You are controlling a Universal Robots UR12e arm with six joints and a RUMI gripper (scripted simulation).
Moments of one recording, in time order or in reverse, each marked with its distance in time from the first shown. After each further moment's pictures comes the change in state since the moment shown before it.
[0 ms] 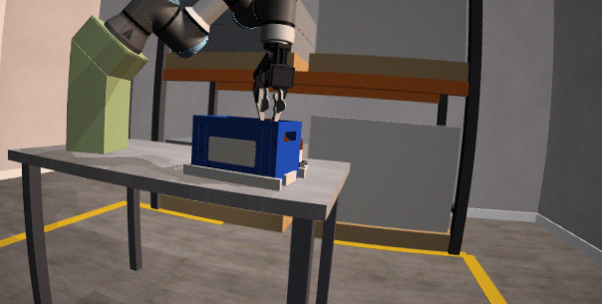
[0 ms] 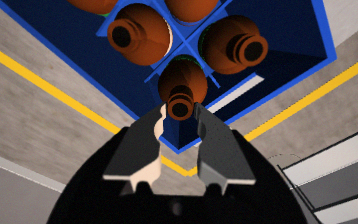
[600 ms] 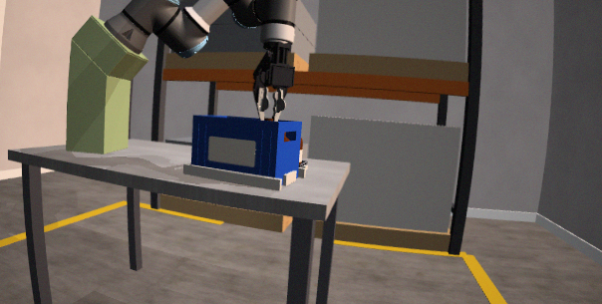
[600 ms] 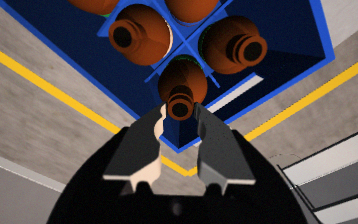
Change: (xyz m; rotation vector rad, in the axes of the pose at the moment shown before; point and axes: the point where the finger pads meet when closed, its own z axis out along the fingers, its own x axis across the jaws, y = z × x) arm 0.000 0.000 -0.002 0.000 0.000 0.000
